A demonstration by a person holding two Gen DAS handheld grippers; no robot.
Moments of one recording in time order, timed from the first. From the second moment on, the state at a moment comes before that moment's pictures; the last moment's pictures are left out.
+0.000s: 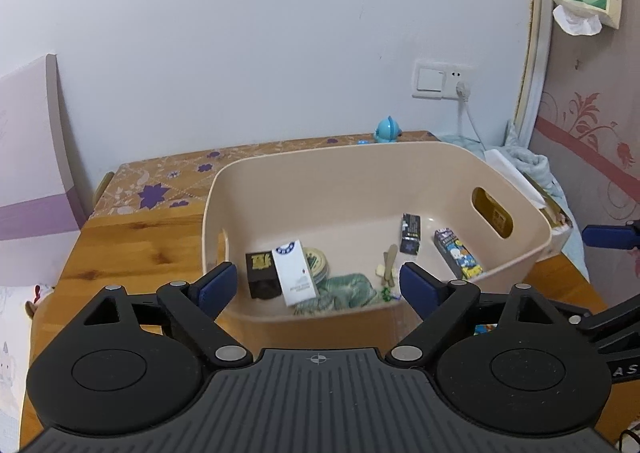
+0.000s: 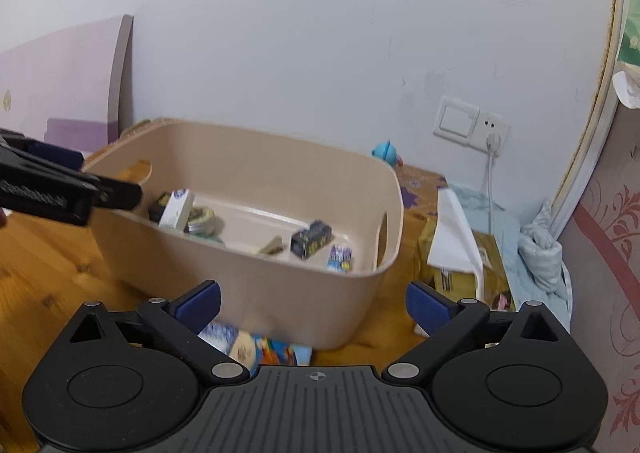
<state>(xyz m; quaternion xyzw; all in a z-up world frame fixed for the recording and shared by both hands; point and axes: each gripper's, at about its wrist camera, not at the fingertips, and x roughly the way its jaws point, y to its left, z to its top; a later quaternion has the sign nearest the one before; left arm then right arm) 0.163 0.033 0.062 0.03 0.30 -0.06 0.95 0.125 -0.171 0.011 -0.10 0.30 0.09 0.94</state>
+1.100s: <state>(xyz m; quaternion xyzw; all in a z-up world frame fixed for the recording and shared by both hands) 0.144 -0.012 -0.026 0.02 0.40 -0.10 0.91 0.118 -0.210 -0.079 -0.11 0.41 0.06 0.91</state>
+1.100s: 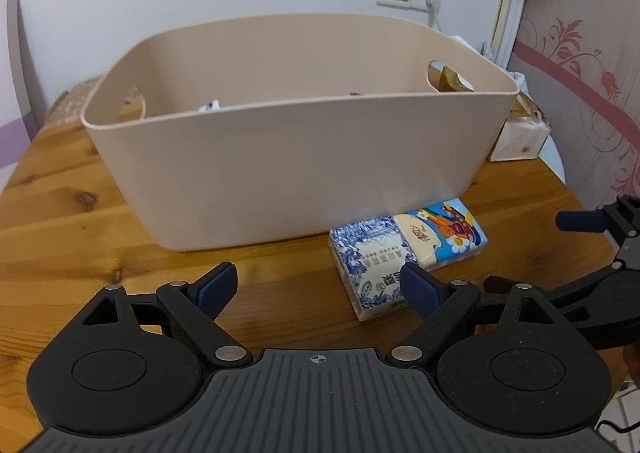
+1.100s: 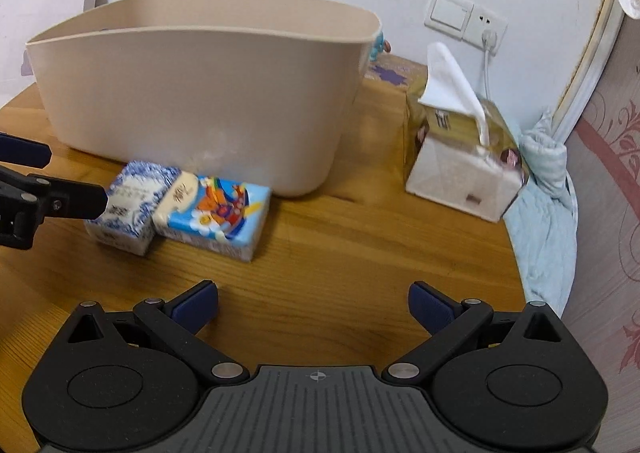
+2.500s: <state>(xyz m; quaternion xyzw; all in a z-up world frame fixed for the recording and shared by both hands) 0.162 0.009 -0.059 0.02 0.41 -0.04 0.91 0.123 -0.164 -0.097 -0.06 0.35 0.14 0.92</state>
